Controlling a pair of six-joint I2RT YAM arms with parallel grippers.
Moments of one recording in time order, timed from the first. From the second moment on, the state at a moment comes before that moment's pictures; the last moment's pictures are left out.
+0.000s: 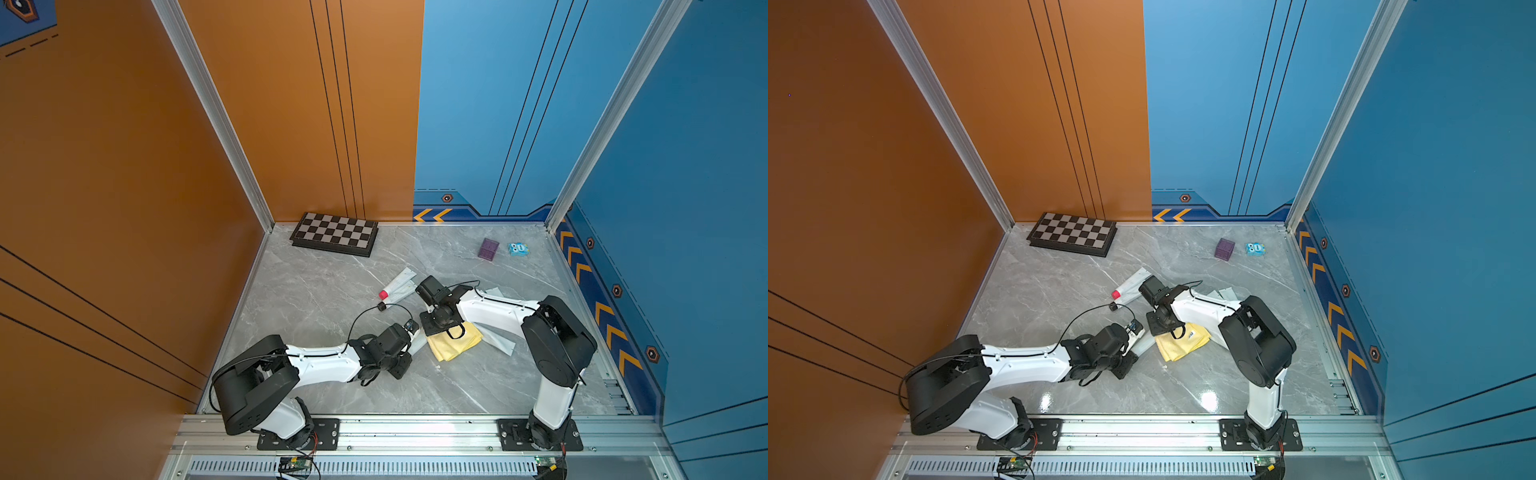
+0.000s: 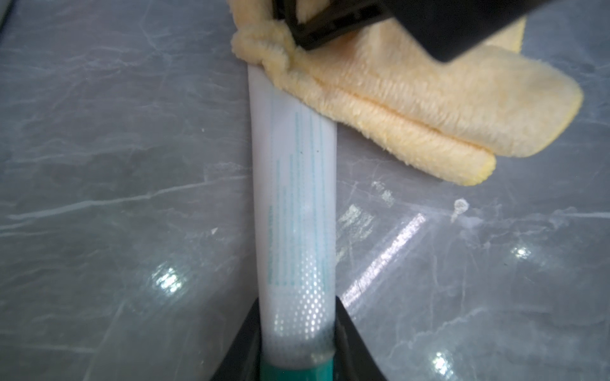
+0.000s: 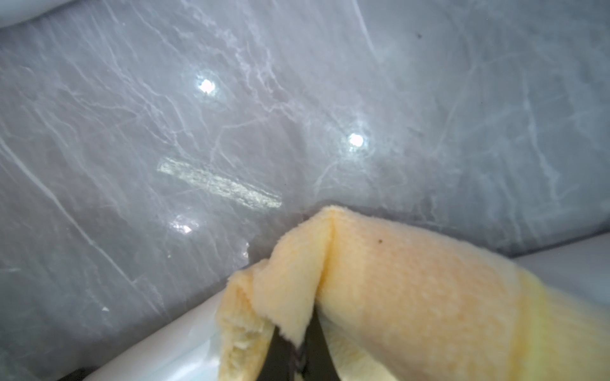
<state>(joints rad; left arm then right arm) -0.96 1.49 0.58 -0.04 -0.04 -0.25 0.73 1.85 1.17 -0.63 0.05 0.39</state>
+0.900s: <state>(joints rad) -0.96 1.49 0.58 -0.04 -0.04 -0.26 0.72 1.87 1.21 -0.72 -0.13 0.39</state>
